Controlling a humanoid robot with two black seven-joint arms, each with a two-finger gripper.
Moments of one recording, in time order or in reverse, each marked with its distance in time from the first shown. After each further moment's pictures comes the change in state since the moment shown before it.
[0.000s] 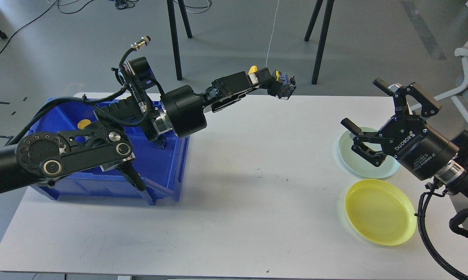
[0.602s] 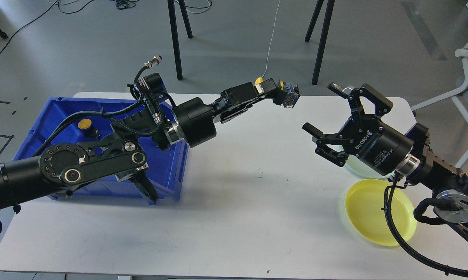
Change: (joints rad) left arm 0.032 -0.032 -0.017 0.020 0.002 -0.002 0.000; right arm 0.268 0.086 -0.274 -0.095 0.017 0.001 0.020
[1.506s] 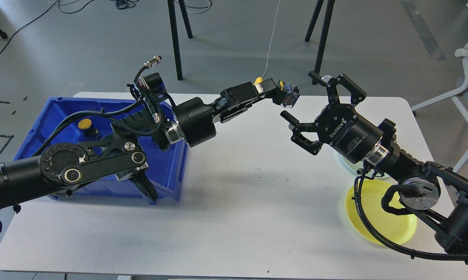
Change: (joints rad) left arm -0.002 0.000 0.000 0.003 -0.003 -0.002 0.000; right arm 0.124 0.127 -0.129 -0.113 0.076 0.000 0.039
